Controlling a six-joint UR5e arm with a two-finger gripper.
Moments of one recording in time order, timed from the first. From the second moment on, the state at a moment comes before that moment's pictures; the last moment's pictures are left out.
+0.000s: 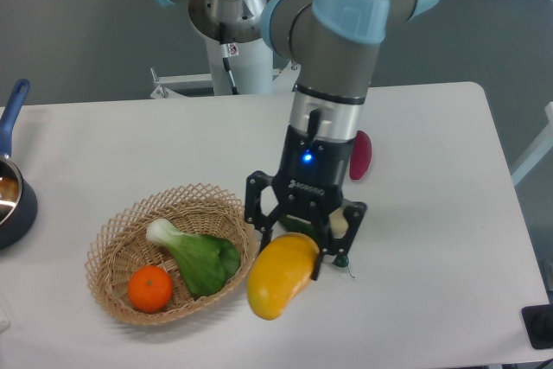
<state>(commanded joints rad) 2.43 -1.90 -1.51 -0.76 1.07 0.74</state>
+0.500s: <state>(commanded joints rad) 2.37 -1.86 -1.69 -0.76 1.07 0.85</state>
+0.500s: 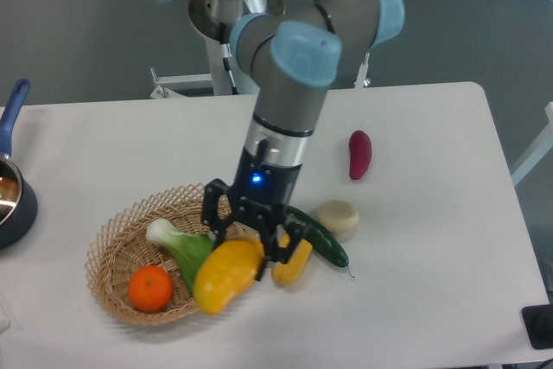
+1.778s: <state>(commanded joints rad) 2.30 -1.94 -1.80 -0.76 1.12 1.00</state>
